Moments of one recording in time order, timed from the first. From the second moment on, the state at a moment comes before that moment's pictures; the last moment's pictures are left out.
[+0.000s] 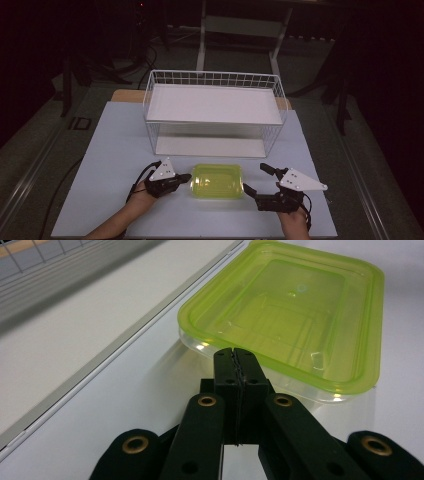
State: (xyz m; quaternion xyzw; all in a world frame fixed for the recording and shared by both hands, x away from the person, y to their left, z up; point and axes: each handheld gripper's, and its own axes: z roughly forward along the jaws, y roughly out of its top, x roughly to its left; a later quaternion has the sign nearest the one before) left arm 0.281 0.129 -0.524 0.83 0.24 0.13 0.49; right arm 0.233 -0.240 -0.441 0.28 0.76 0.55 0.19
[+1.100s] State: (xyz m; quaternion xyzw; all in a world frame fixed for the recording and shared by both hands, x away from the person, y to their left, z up) left arm 0.276 0.123 -0.472 0.79 0.34 0.05 0.51; right arm 0.248 -0.229 -0.449 0.29 0.77 0.53 0.19
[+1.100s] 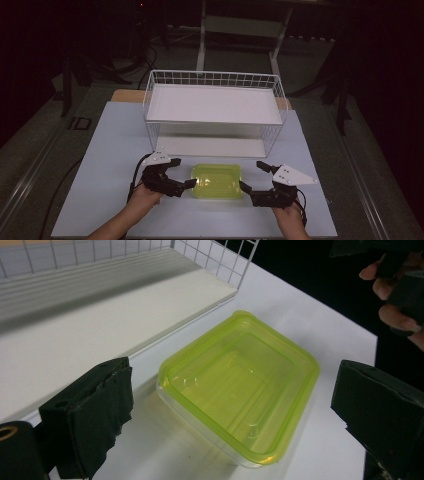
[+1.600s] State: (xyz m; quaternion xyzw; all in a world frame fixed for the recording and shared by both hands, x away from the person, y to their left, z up) left arm 0.298 0.110 -0.493 0.80 0.40 0.04 0.44; right arm 0.286 -0.217 -0.476 0.36 0.80 0.46 0.12
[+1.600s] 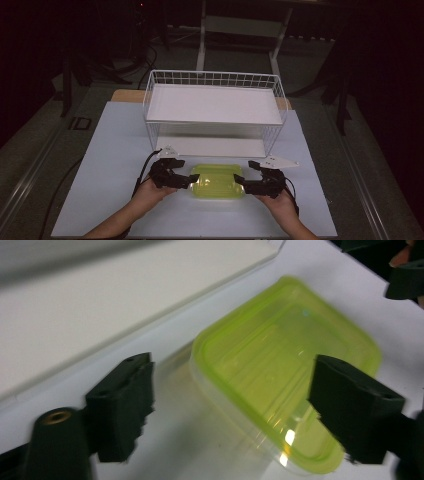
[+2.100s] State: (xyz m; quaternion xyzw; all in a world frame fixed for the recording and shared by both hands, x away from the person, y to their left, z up) left arm 0.296 0.106 -0.515 0.79 0.41 -0.02 0.45; right arm 0.286 -0.211 -0.505 0.40 0.81 0.42 0.07
